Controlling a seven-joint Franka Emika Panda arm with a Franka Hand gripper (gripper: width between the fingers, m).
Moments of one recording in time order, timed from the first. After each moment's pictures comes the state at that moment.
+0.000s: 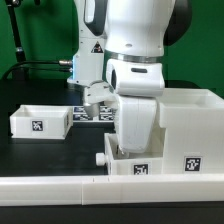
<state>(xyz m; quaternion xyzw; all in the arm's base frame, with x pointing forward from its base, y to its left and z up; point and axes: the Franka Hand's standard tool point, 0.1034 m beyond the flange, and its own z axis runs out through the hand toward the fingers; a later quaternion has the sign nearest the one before) 0.545 0.013 0.016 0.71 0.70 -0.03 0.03</state>
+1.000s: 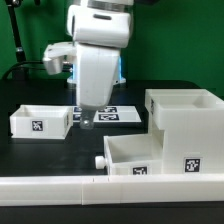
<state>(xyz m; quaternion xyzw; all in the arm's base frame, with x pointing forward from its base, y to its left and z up) 0.558 -0.054 0.078 0.70 0.71 -0.06 0.03</state>
